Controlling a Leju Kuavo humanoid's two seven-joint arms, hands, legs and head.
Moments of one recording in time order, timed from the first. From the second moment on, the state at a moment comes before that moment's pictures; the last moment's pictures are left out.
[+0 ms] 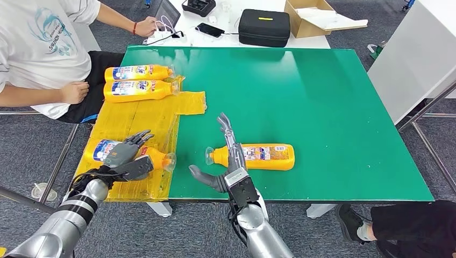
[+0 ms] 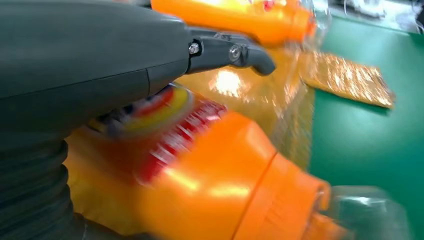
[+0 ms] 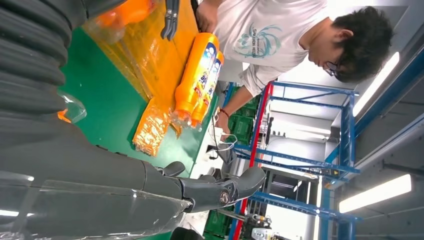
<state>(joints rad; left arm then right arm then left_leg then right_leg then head) -0.57 0.09 -0.32 -0.45 -0.80 -0.09 -0.70 -0.21 0.28 0.47 -1.17 0.17 -0.27 -0.66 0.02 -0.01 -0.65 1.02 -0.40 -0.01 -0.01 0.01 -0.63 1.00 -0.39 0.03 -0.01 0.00</state>
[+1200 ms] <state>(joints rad) -0.38 -0.05 -0.05 -0.89 -0.03 0.07 -0.70 -0.30 0.19 0.44 -1.11 0.54 -0.32 -0.30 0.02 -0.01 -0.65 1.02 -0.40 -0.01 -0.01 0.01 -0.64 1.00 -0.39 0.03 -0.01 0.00</state>
